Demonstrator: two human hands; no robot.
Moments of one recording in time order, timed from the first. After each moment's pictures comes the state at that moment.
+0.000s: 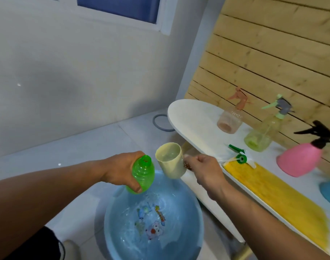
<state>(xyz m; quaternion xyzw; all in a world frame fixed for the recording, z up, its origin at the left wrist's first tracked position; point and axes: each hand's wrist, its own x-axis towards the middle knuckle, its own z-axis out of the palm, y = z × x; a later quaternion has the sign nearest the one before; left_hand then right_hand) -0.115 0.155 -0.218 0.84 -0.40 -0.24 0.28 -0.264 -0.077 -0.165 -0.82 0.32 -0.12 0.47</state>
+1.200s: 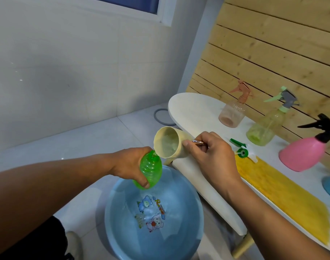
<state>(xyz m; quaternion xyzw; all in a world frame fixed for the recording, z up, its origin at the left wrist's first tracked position) -0.121 0.132 -0.217 0.82 -0.42 -0.26 0.28 -0.285 -0.062 -0.120 -0.92 0.17 -0.24 0.25</state>
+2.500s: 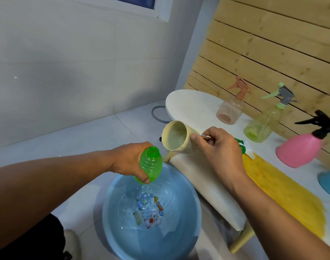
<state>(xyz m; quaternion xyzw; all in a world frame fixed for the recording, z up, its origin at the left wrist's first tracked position) -0.123 0.127 -0.213 0.82 -0.42 -0.25 0.30 -0.289 -0.078 -0.113 -0.91 0.22 -0.25 0.26</state>
